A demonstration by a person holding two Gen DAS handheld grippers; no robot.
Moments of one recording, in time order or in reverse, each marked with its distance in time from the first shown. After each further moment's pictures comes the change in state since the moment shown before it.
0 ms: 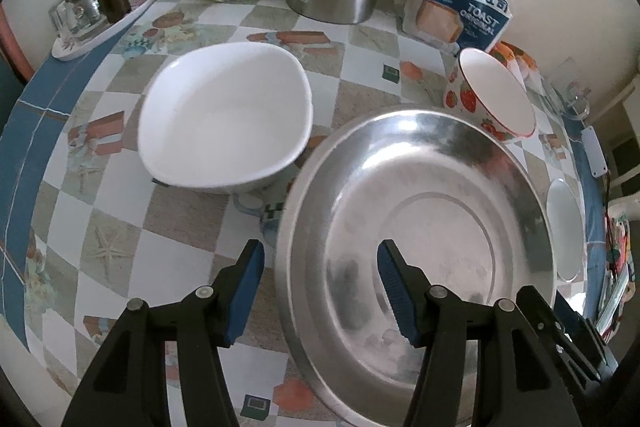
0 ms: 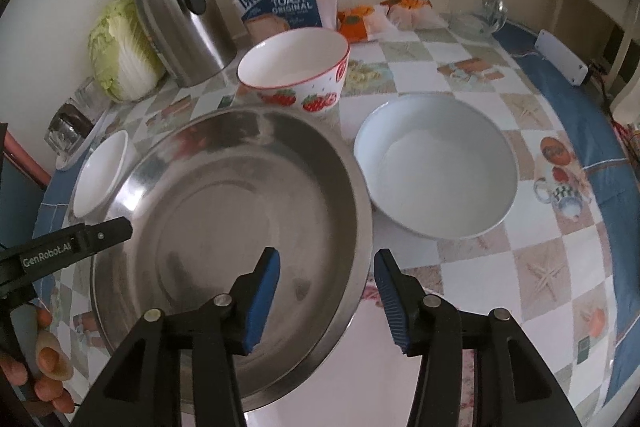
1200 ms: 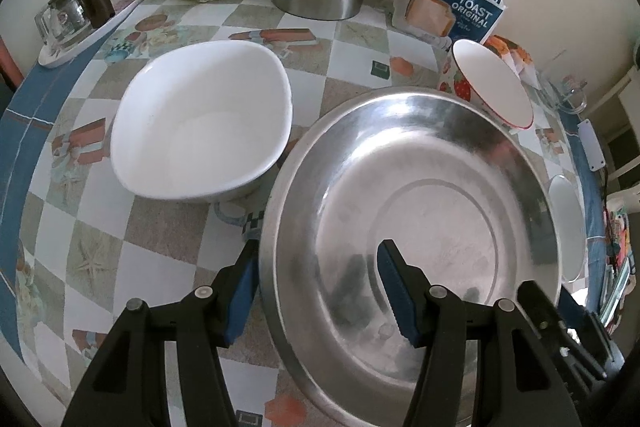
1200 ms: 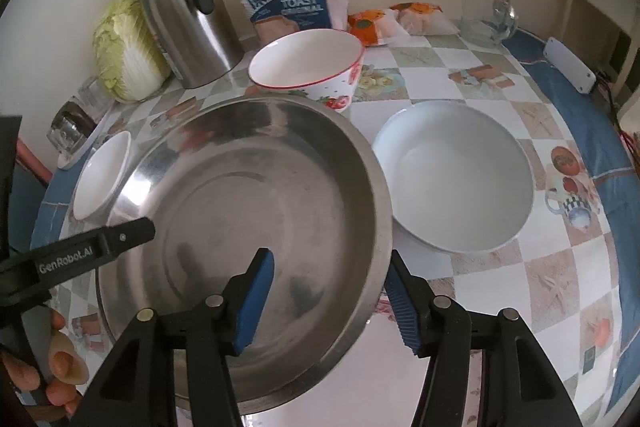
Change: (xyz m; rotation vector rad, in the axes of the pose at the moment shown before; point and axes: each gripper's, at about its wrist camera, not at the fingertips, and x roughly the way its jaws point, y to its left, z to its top) left arm 0.009 -0.004 0.006 0.025 -0.005 -0.015; right arm 0.006 0.007 0.004 -0.013 -0.022 -0.001
